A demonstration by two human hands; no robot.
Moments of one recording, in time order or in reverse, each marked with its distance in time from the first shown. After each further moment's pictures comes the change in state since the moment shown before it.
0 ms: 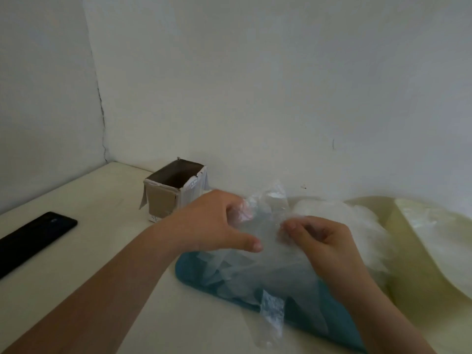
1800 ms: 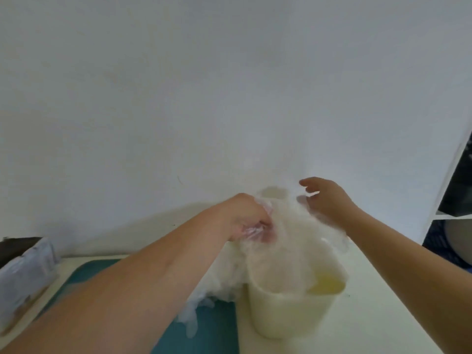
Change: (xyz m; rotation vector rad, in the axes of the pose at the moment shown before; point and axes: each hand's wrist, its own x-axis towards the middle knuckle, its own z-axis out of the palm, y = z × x) left_hand 0.166 0.251 0.198 -0.484 -0.318 -0.121; right_hand 0.042 0.022 -0.334 -0.608 0.275 0.242
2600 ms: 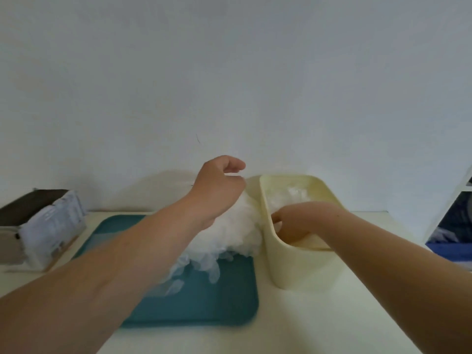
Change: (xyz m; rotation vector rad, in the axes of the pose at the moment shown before) left_hand -0.064 -0.051 -0.052 0.118 0.419 0.305; right_hand -0.060 -0.070 0.092 -0.842 -0.840 0.017
